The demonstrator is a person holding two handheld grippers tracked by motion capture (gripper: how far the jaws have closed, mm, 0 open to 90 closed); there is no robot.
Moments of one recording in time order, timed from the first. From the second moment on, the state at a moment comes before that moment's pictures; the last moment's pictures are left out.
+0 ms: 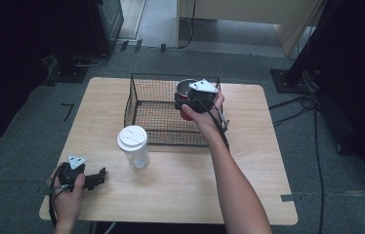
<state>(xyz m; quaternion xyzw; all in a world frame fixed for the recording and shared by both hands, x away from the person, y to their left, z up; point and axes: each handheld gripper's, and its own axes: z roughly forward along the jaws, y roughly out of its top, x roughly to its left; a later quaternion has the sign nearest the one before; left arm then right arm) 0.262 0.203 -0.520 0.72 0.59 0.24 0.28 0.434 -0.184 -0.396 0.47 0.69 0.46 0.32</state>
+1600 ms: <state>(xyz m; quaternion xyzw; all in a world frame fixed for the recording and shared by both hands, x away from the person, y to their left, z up) 0.262 0.203 -0.520 0.72 0.59 0.24 0.28 0.485 -0.189 -0.434 0.52 0.72 0.39 0.24</state>
